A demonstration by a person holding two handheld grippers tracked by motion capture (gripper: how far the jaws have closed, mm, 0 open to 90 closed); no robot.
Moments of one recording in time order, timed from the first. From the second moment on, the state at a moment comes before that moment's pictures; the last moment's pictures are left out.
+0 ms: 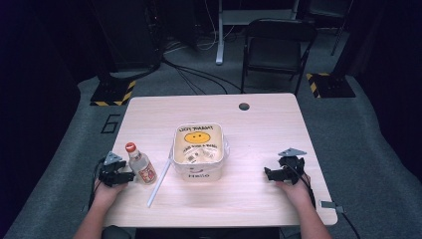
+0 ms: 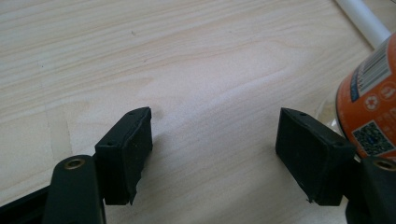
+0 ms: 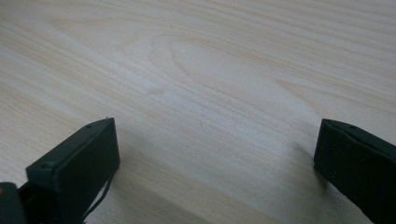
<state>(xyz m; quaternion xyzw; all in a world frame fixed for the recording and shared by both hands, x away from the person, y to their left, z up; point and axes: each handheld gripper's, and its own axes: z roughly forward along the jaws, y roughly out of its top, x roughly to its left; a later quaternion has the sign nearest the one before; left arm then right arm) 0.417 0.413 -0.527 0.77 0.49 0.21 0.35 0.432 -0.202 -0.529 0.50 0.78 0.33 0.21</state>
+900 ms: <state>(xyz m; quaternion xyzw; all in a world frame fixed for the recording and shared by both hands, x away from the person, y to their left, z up) 0.402 0.421 -0.487 0.78 0.50 0.18 0.35 0.432 -0.201 -0.529 0.50 0.77 0.33 0.21</state>
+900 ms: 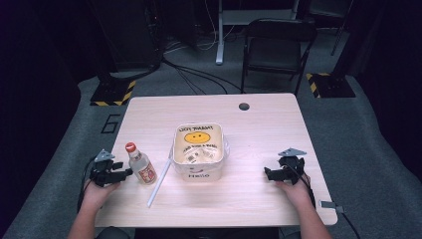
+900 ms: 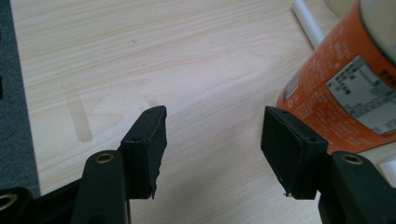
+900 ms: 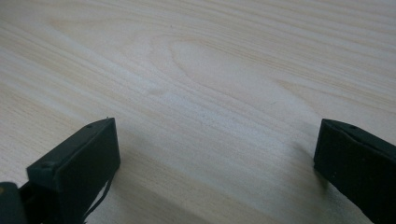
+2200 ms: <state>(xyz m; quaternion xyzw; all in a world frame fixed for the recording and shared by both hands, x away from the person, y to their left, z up) 0.380 0.442 -0.428 0.77 0.48 0.17 0.39 0.432 -0.201 -0.529 0.50 0.77 0.33 0.21</state>
